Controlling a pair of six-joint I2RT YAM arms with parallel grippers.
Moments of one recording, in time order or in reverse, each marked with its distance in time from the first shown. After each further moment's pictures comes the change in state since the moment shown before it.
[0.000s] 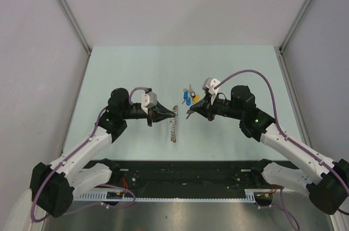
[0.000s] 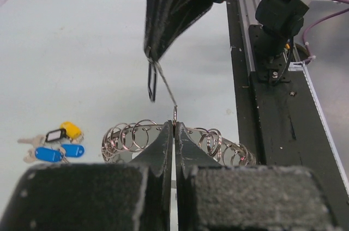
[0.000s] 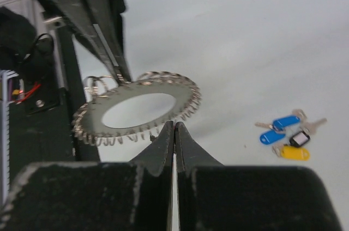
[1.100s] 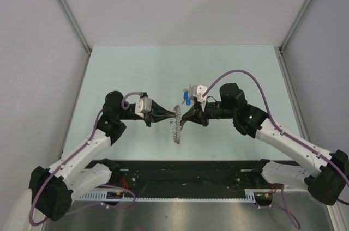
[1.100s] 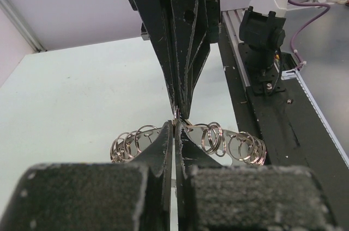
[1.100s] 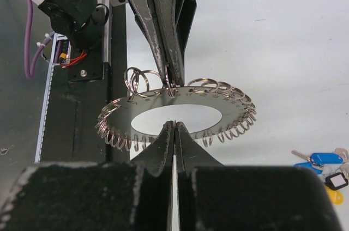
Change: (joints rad) left arm -0.008 -0.034 -0.013 0.193 0.103 -0.011; right arm 0.118 0.084 0.132 -0.145 -0.163 -0.143
